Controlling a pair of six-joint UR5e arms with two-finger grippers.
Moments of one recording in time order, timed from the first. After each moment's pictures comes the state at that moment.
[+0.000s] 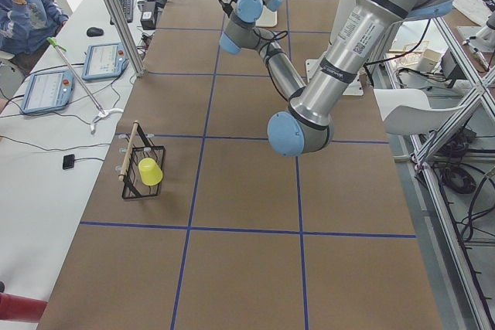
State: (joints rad) left arm -0.81 -2.18 -1.82 -2.99 -2.18 -2.83; right arm 0.66 -1.12 1.65 0.36 1.87 2.47
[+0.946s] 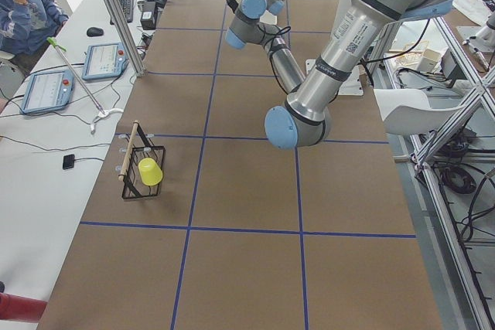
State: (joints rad) left arm -0.75 -2.23 -1.81 -2.97 -2.12 -2.82; right arm 0.64 -1.11 1.63 0.48 1.83 2.47
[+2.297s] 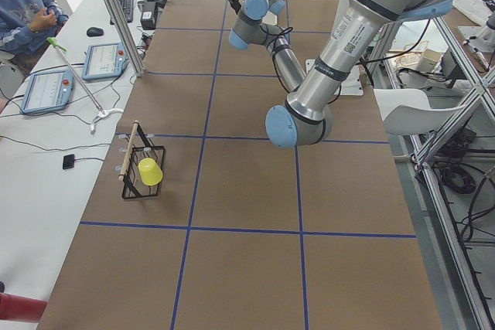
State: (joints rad) left arm -0.72 -2.23 -1.80 -2.97 -2.10 -2.81; right arm 0.64 -1.13 1.64 0.55 1.82 2.47
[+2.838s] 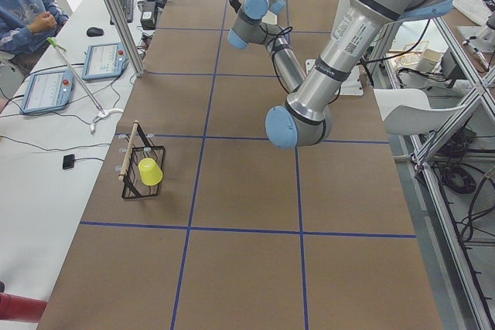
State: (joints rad) left arm -0.75 -2.22 -1.81 -2.98 -2.11 -2.80; right arm 0.64 -1.17 1.64 0.59 1.82 2.47
